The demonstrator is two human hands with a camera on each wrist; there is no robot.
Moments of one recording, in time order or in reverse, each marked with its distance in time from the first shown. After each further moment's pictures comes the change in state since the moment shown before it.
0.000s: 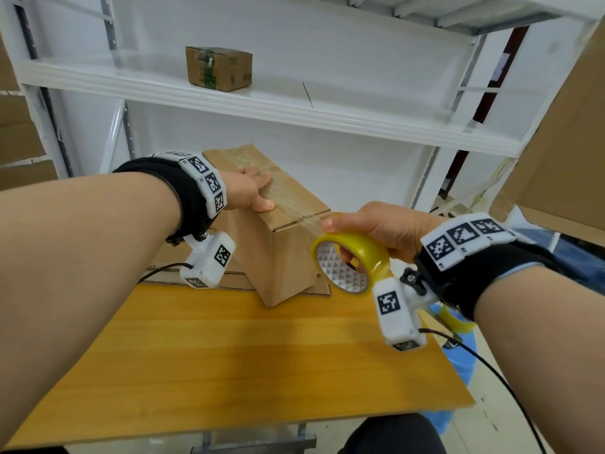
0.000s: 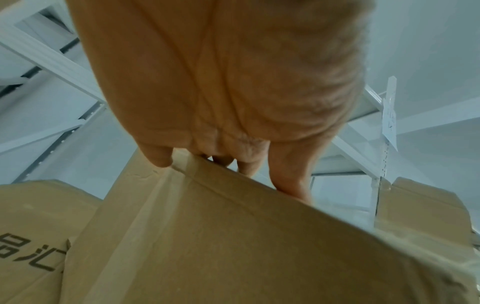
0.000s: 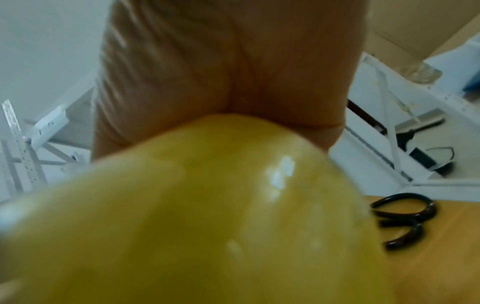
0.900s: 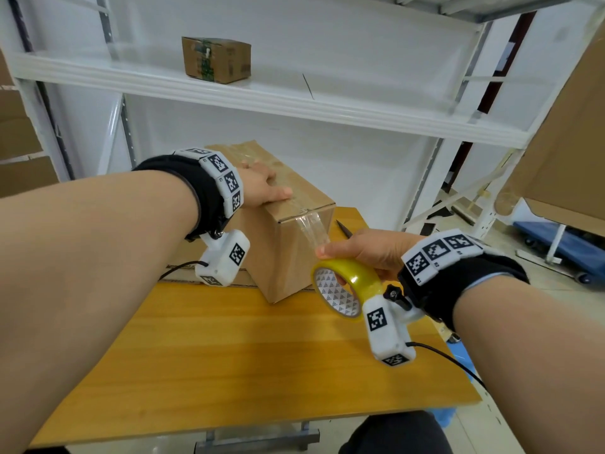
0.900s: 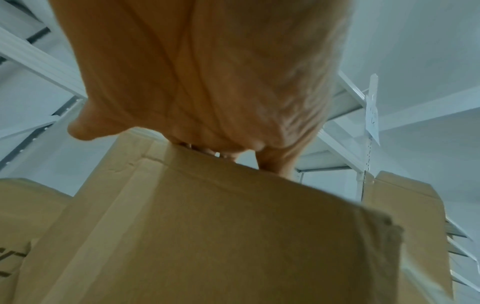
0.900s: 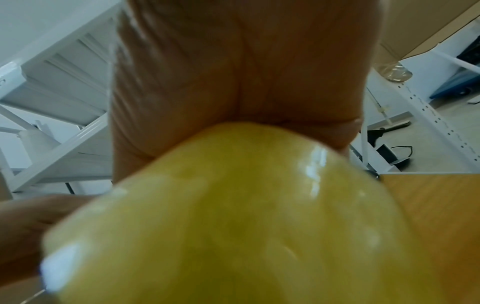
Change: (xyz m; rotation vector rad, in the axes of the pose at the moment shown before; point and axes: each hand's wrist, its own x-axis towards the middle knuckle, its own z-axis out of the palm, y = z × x) left_hand 0.027 0.003 0.011 0.001 0.096 -0.077; right_hand 0.030 0.037 0.016 -0.104 -0.050 0.240
